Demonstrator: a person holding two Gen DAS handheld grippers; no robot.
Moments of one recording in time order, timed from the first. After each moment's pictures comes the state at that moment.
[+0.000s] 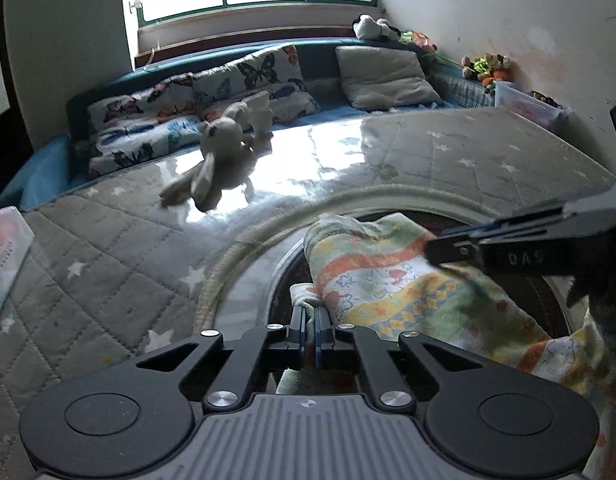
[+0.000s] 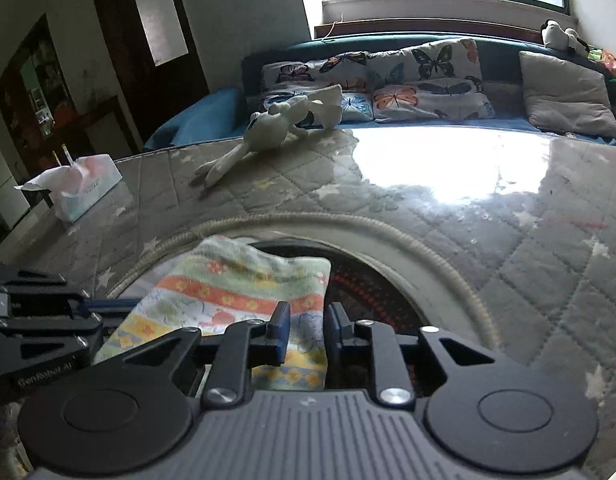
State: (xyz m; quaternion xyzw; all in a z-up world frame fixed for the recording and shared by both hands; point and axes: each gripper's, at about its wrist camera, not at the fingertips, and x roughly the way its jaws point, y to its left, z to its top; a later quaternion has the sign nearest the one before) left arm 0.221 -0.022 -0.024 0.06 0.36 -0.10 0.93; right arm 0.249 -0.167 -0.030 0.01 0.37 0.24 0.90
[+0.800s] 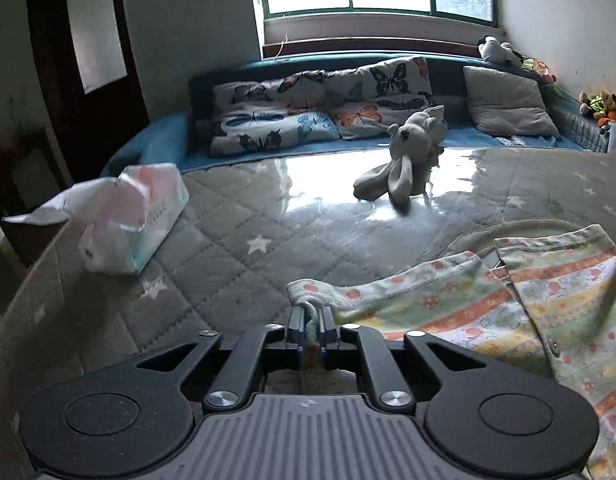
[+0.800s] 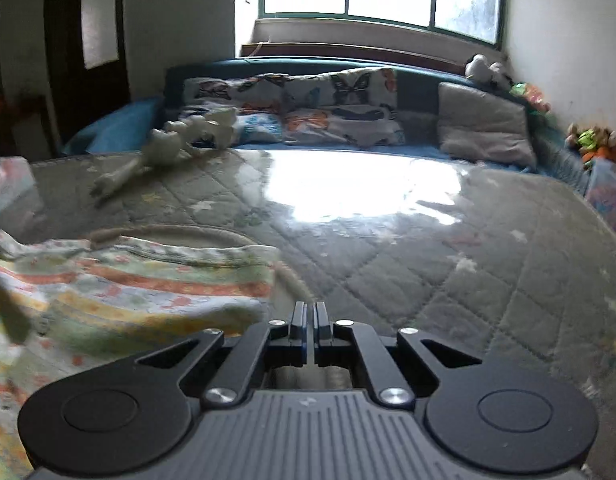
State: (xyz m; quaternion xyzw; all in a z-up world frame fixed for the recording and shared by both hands) left arm 0.227 0.078 -0.017 0.03 0.35 0.07 0.93; right arm 0.238 -0.213 -0.017 -0.04 0.34 0.12 0.93
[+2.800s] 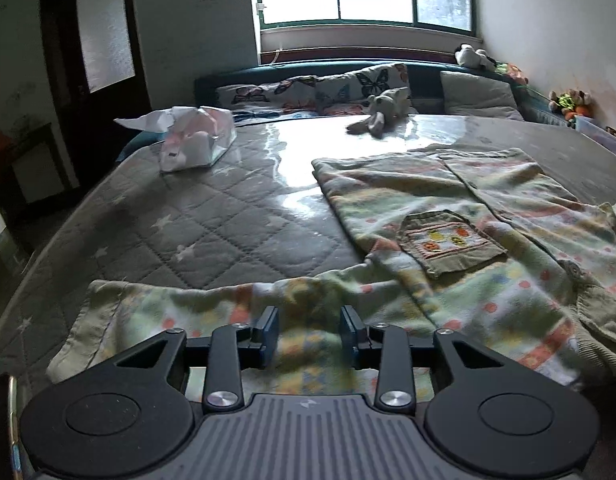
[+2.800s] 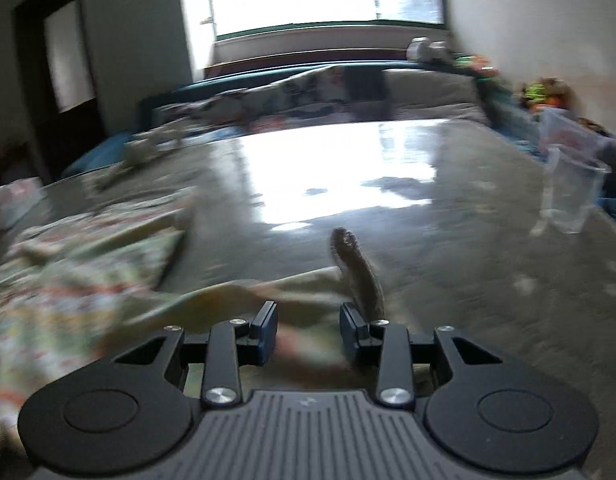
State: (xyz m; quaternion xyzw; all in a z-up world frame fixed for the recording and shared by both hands) left arm 0.016 0.095 -0.027 0.02 0.33 0.05 0.94; right arm 0.116 -0.349 -0.020 0.03 0.33 0.05 0.94
